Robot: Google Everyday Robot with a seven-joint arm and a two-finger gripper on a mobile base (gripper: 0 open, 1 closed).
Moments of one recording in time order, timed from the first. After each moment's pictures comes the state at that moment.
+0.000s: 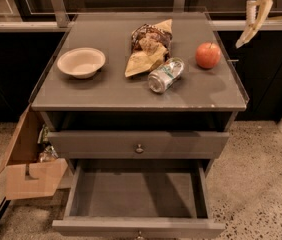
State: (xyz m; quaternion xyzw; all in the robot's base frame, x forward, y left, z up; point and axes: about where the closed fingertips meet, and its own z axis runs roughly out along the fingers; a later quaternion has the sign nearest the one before) arm 0.606 -0.161 1.036 -0.85 0.39 -0.01 0.36
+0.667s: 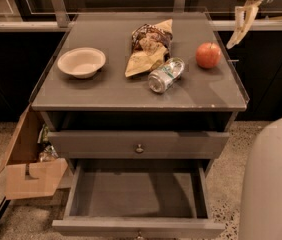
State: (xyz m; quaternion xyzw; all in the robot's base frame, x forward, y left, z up) arm 0.645 -0.162 1.009 -0.85 0.39 0.01 0.36
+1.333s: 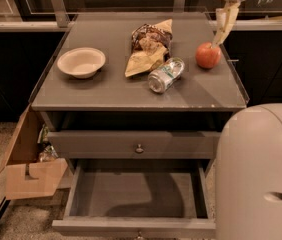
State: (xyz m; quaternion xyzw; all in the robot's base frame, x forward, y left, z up) arm 0.676 -0.137 0.990 -0.85 0.40 0.01 0.33
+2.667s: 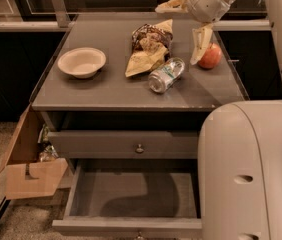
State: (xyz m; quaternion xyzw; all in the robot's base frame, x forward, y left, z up) arm 0.688 -0.095 0.931 -0.85 0.41 0.10 0.32
